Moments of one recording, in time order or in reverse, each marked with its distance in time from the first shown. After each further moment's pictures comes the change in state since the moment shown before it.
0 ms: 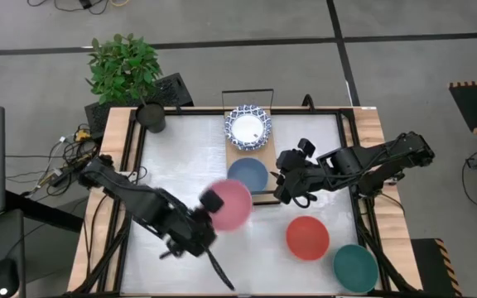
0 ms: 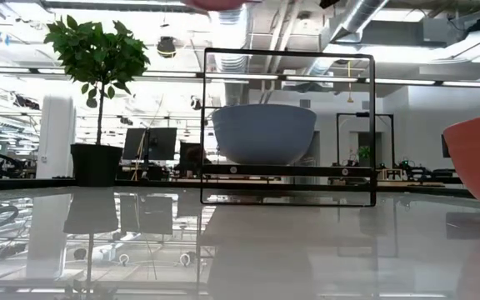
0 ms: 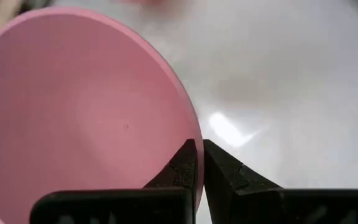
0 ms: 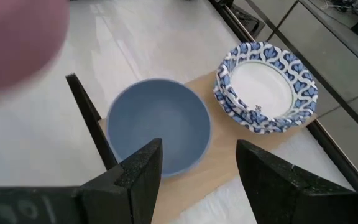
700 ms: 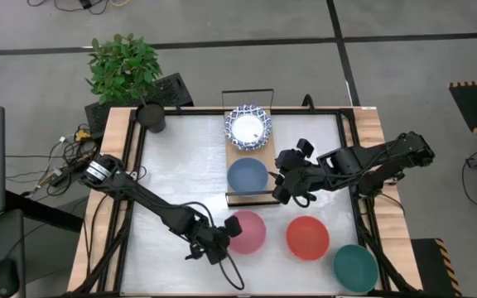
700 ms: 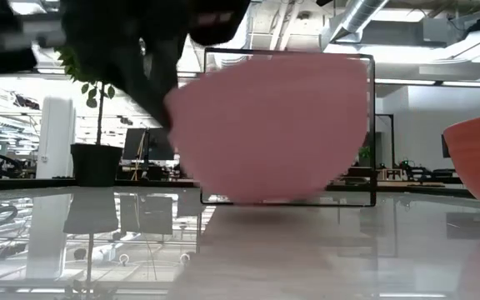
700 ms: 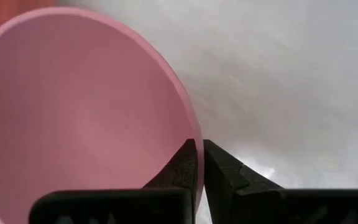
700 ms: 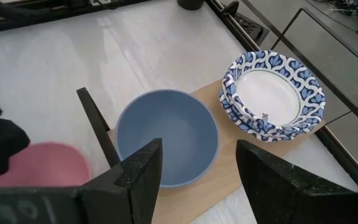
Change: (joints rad) left arm 0.060 0.012 -0.821 1.014 0.194 0.392; right arm 0.000 0.000 0.000 0.046 -0.001 -0.001
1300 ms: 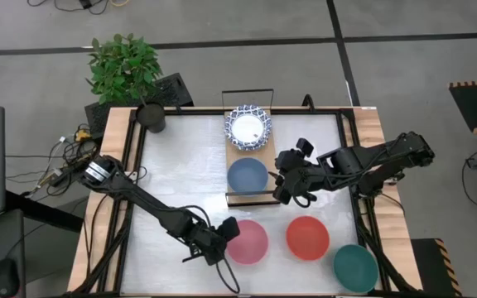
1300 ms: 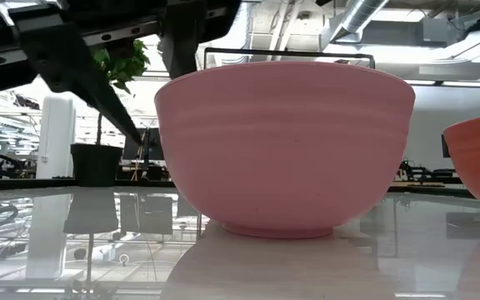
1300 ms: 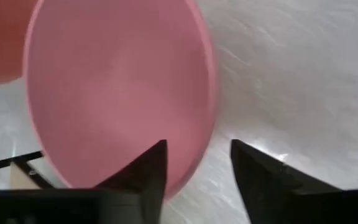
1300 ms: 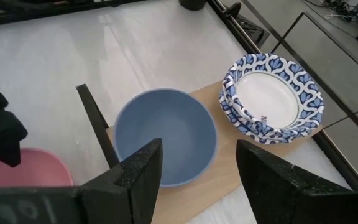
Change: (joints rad) left arm -0.026 0.000 -0.042 0.012 -0.089 0.066; right arm -0.001 0.000 0.000 0.001 0.000 -0.035
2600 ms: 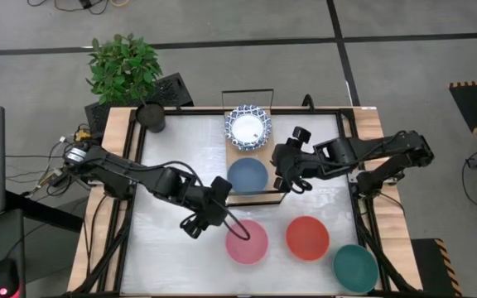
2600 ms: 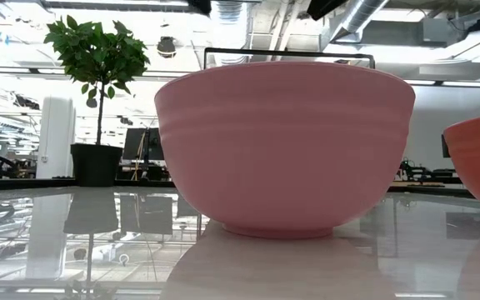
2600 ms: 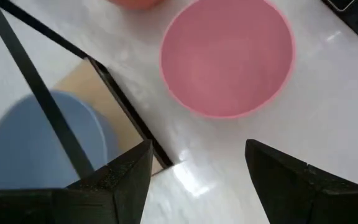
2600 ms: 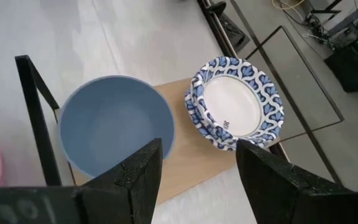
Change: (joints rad) left arm 0.195 -0.232 0.222 -0.404 0.182 -0.397; right arm -0.106 0.000 0.000 -0.024 -0.003 -0.251
